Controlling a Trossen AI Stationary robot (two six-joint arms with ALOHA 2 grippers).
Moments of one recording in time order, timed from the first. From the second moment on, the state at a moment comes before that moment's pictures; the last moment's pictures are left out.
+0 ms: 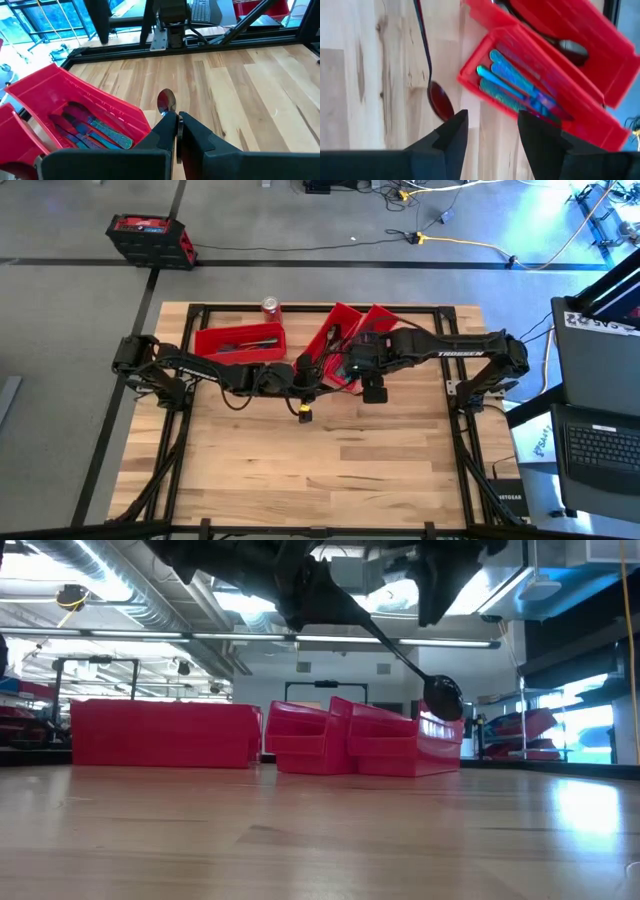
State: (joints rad) left arm -0.06 1.59 0.94 0.32 -0.19 0.11; right arm 0.01 1.62 1.59 -1.29 0.20 -0.08
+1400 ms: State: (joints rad) left arm 0.11 1.49 0.94 0.31 -0.32 0.78; right arm 0.01 1.03 1.06 -1.41 0.10 0.47
